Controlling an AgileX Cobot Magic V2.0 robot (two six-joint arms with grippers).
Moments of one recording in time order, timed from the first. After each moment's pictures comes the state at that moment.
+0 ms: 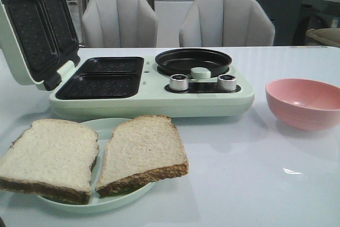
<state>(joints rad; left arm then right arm) -0.02 0.25 -0.33 0.06 0.21 -0.10 0.07 -0.01 0.03 -0.01 -0.01 0.01</state>
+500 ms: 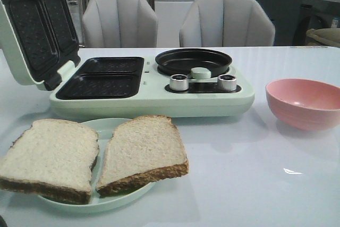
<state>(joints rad) -0.07 0.26 -0.33 0.07 0.22 -0.07 0.07 -0.01 0.03 -0.01 -0.01 0.01</state>
